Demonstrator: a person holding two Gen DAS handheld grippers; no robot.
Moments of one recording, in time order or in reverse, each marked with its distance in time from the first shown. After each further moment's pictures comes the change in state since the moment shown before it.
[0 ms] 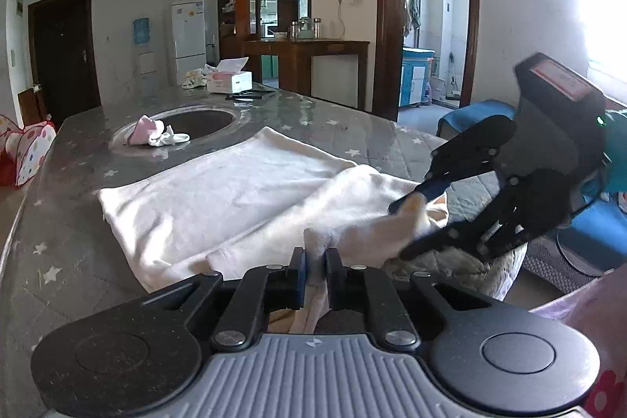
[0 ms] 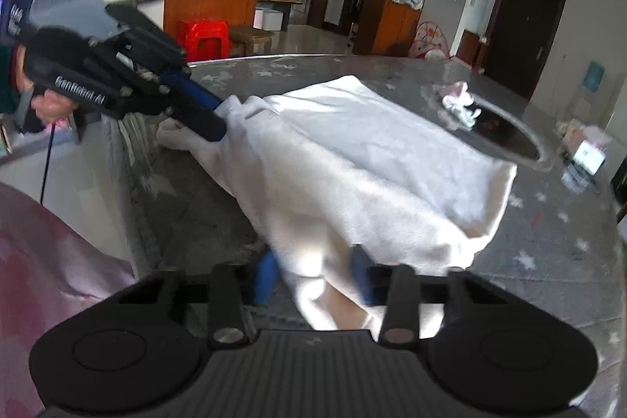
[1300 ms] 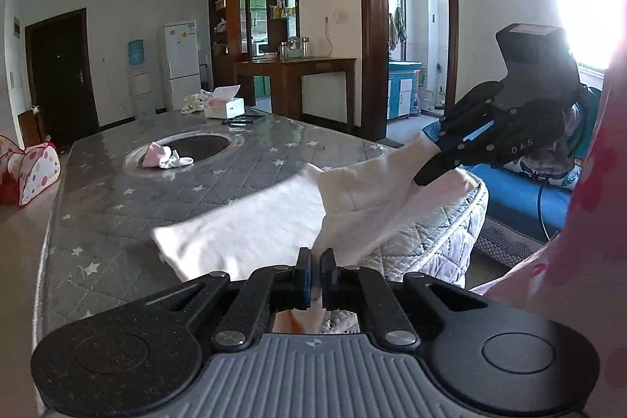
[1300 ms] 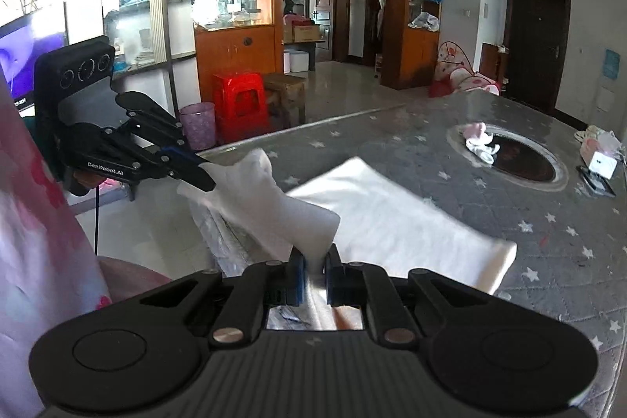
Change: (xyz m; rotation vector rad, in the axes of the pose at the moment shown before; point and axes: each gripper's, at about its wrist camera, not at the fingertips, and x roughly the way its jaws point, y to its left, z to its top) left arm -0.100 -0.021 0.003 0.023 -0.064 -0.004; right arm -0.108 0.019 0.039 0.074 -0.112 0.120
